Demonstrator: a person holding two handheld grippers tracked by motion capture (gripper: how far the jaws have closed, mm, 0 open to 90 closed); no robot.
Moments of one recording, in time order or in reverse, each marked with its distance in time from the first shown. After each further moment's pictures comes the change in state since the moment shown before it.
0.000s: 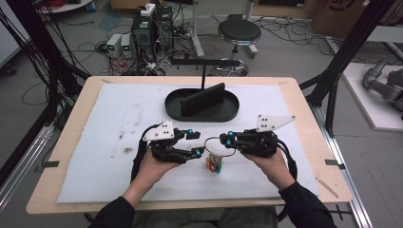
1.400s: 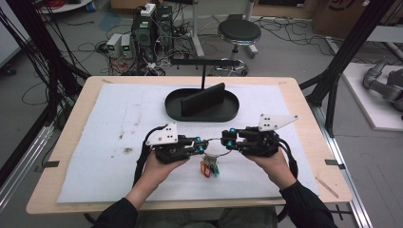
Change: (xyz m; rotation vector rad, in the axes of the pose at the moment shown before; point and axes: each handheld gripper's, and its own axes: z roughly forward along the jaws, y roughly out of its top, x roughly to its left) left arm -0.008 0.005 0.004 -0.024 -0.027 0.081; right arm -0.004 -0.001 -0.006 -0.031 0.003 0.003
